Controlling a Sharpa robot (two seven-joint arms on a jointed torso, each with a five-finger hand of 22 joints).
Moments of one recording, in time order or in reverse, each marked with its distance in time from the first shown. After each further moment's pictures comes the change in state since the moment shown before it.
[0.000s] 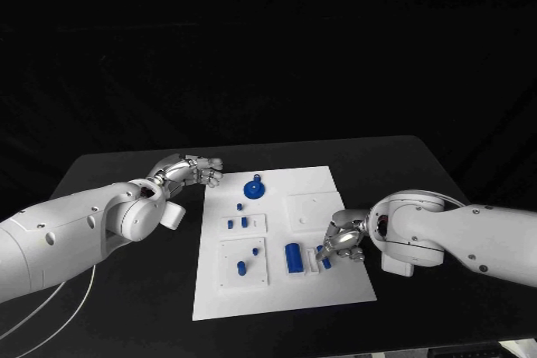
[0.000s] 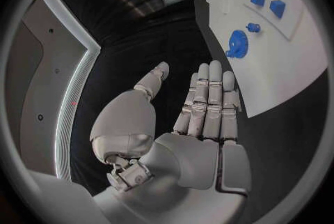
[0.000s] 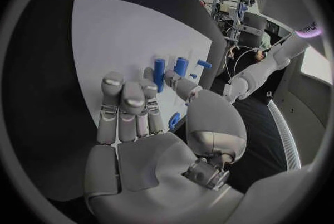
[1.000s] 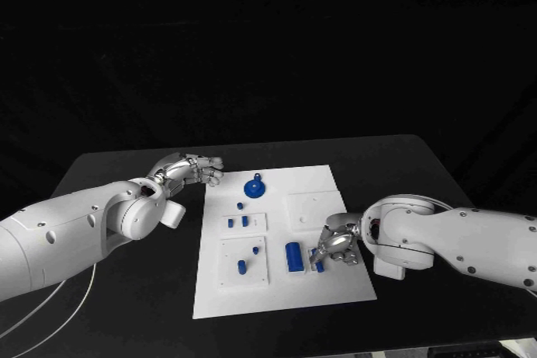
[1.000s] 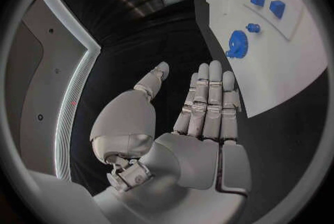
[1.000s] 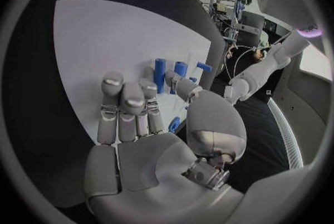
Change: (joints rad) left arm 0.000 -0.001 0.000 0.001 0.000 0.002 0.000; left_hand 0.000 0.000 0.000 0.000 0.000 0.000 0.000 0.000 0.000 0.000 0.000 0.000 0.000 0.000 0.000 -0.004 0.002 0.000 0.000 0.000 -0.004 0.001; right arm -0.021 0.037 0.000 -0.022 0.015 -0.015 -0.001; right_hand -0.014 -0.006 -0.010 0.004 0.000 0.004 0.000 0.006 0.000 0.000 0.000 0.000 0.000 -0.002 -0.002 0.000 -0.001 0.000 -0.002 0.002 0.000 0.000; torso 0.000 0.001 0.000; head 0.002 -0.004
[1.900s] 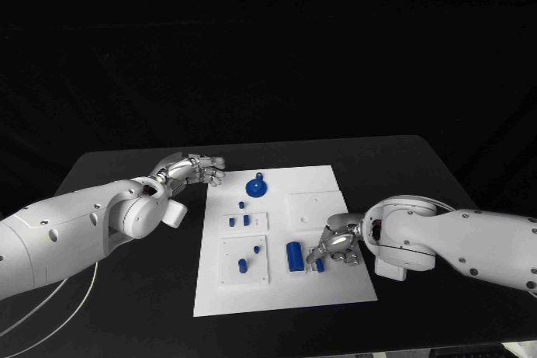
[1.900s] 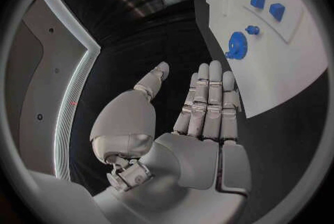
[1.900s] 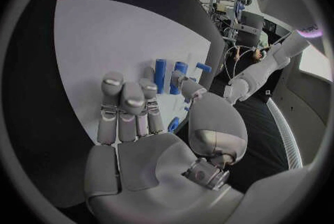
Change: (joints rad) left arm 0.000 -0.003 0.000 0.001 0.000 0.008 -0.004; left_hand 0.000 0.000 0.000 0.000 0.000 0.000 0.000 0.000 -0.001 0.000 0.000 0.000 0.000 0.000 0.000 0.000 0.002 0.000 0.000 0.000 0.000 0.002; right arm -0.002 0.003 0.000 -0.001 -0.004 -0.004 0.007; right_hand -0.068 -0.068 -0.114 -0.005 0.000 0.000 -0.003 -0.003 -0.003 0.000 0.000 0.000 0.002 0.000 0.000 0.000 -0.003 0.000 0.000 0.000 0.000 -0.001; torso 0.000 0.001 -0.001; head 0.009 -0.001
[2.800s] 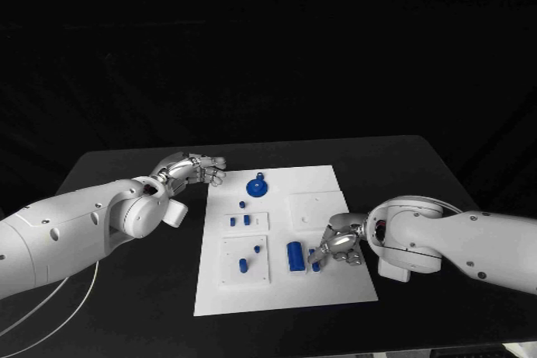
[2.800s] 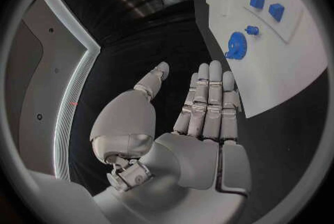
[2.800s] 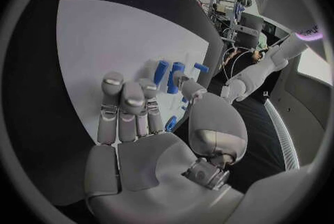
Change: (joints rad) left arm 0.000 0.000 0.000 -0.001 0.000 0.003 -0.003; left_hand 0.000 0.000 0.000 0.000 0.000 0.000 0.000 0.000 0.000 -0.004 0.004 0.000 0.000 0.000 0.000 -0.004 0.003 0.000 0.000 0.000 0.000 0.001; right arm -0.001 -0.023 0.005 0.026 -0.019 -0.006 0.014; right_hand -0.008 0.000 -0.017 0.000 0.000 -0.002 -0.002 -0.004 -0.002 0.000 0.000 0.000 0.000 -0.003 -0.003 0.000 -0.001 0.001 -0.005 -0.002 0.000 -0.002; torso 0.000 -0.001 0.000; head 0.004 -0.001
